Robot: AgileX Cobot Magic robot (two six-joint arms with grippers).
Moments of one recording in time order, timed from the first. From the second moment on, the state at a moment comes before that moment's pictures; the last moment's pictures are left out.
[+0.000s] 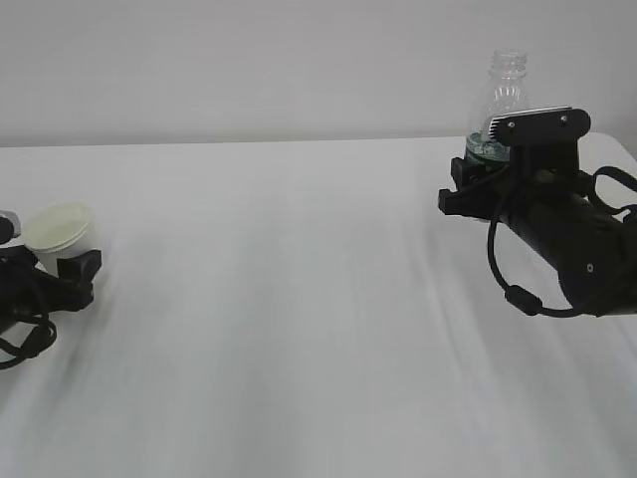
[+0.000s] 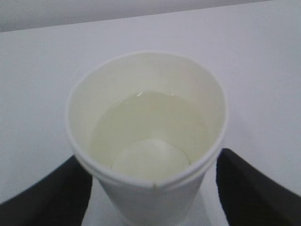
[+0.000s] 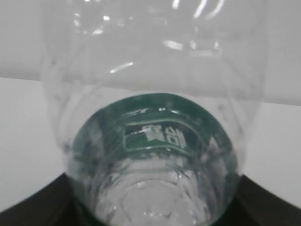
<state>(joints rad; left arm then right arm) -0.04 2.07 -0.51 0.09 -1.14 0.00 0.28 1.94 -0.79 0.24 -0.85 -0.19</state>
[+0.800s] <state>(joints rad) -0.12 1.83 -0.31 0.11 -1.14 0.00 0.28 1.94 -0.79 0.24 -0.85 -0.18</state>
